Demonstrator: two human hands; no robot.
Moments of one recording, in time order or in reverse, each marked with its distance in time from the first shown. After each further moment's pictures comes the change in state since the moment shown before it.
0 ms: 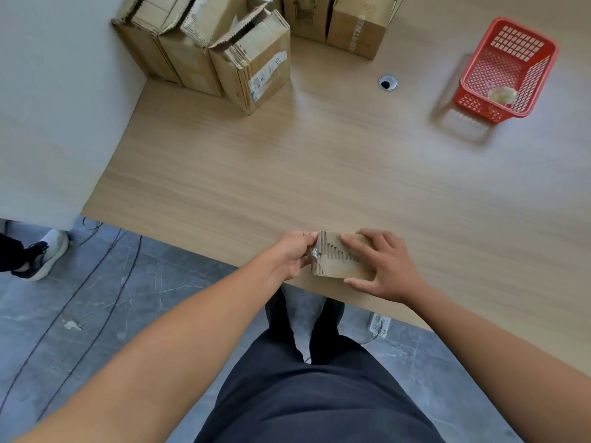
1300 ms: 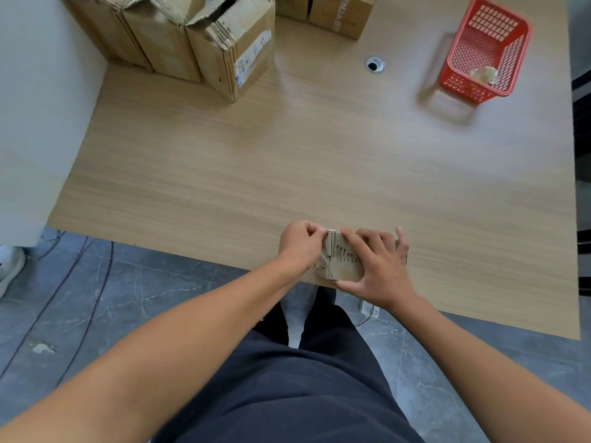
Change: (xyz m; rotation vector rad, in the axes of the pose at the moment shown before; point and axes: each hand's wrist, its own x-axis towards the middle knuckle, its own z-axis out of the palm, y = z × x) left_hand 0.009 -0.015 -0.014 0.459 0.156 0.413; right_hand -0.004 -0.063 0.031 -0.128 0.185 0.220
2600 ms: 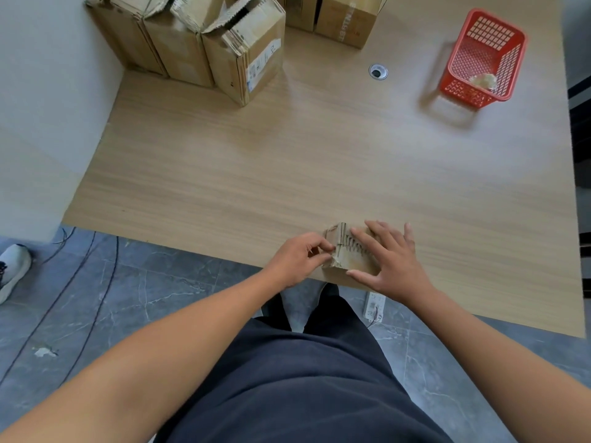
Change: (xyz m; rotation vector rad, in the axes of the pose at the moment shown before) left_hand -0.011 -0.043 -0.043 0.281 -0.338 0.559; right_hand -0.006 0.011 -0.008 0.030 -0.098 -0.026
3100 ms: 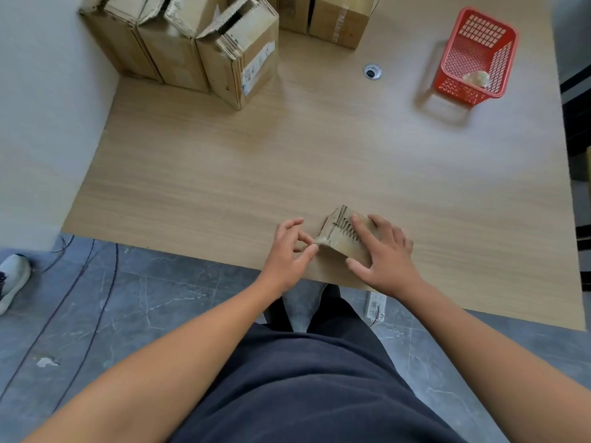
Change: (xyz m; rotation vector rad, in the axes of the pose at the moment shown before) left_hand -0.014 -0.007 -0.002 -0.232 0.209 -0.124; right_hand 0.012 -0.016 0.005 0.019 -0.031 0.234
